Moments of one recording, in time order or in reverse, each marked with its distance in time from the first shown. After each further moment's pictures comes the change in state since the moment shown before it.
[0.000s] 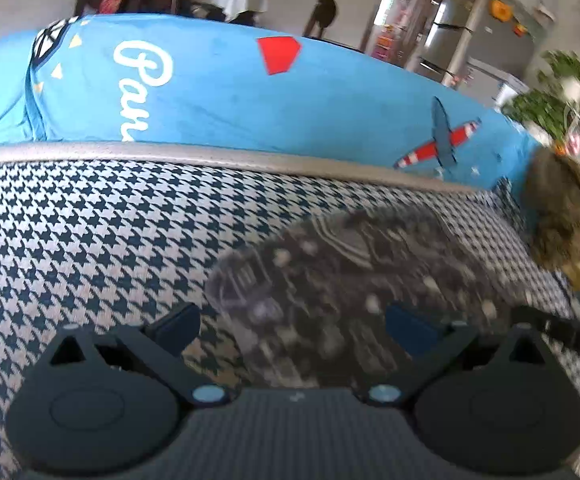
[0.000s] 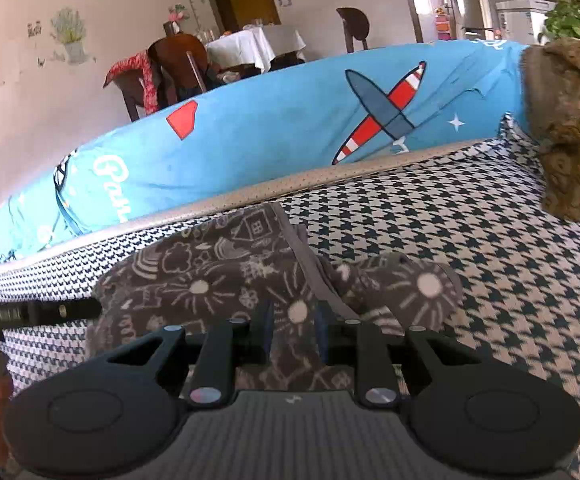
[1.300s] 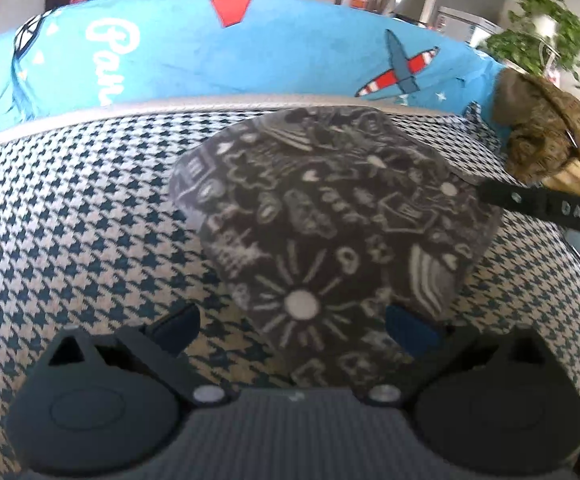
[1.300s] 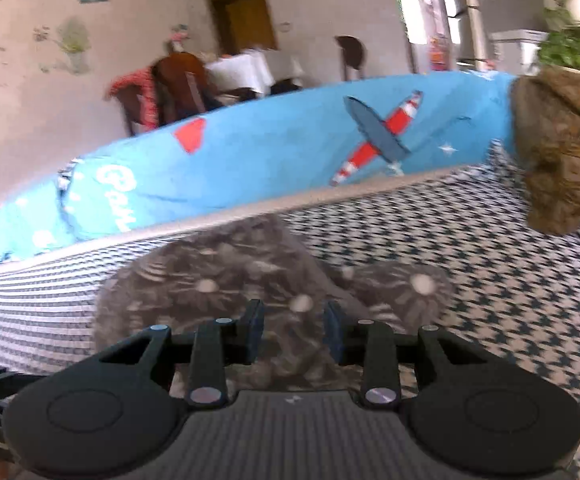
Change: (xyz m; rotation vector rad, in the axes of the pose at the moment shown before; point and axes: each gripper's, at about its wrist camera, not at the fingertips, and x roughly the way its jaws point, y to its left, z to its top) left arm -0.023 -0.037 -0.063 0.126 0.096 -0.001; right arm -0.008 0.015 -0.017 -0.083 -0.078 -0.002
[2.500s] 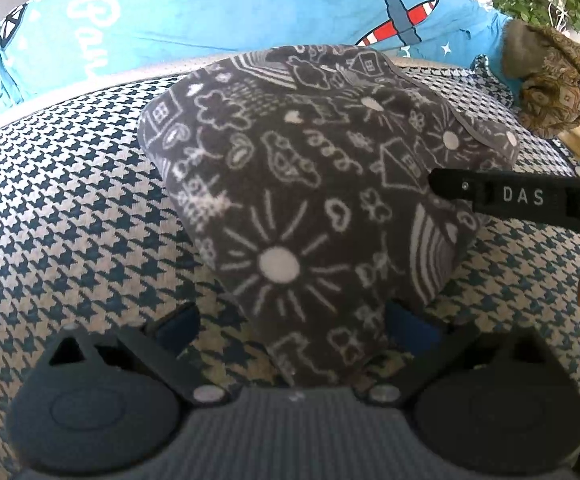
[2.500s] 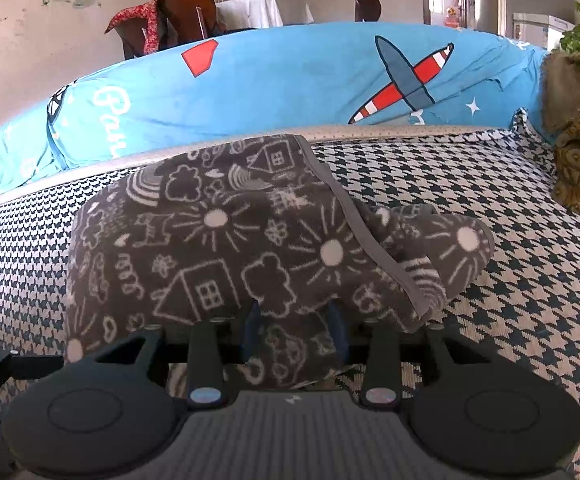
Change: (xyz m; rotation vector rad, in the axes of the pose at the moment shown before) left arm 0.026 -0.017 -0.011 0.029 0.105 0.067; right arm 0.043 0.020 -0.015 -0.086 0.182 -0.066
